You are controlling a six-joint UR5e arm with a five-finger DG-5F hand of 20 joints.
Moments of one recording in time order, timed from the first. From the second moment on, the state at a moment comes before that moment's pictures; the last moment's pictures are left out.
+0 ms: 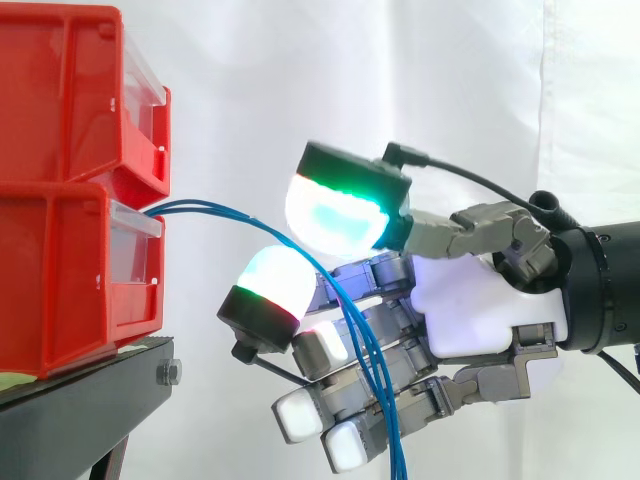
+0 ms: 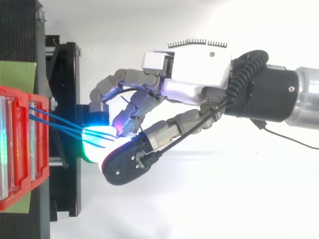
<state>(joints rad) 0.15 -2.37 -1.06 -2.96 -1.35 0.10</state>
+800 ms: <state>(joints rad) 0.15 -2.37 -1.06 -2.96 -1.35 0.10</state>
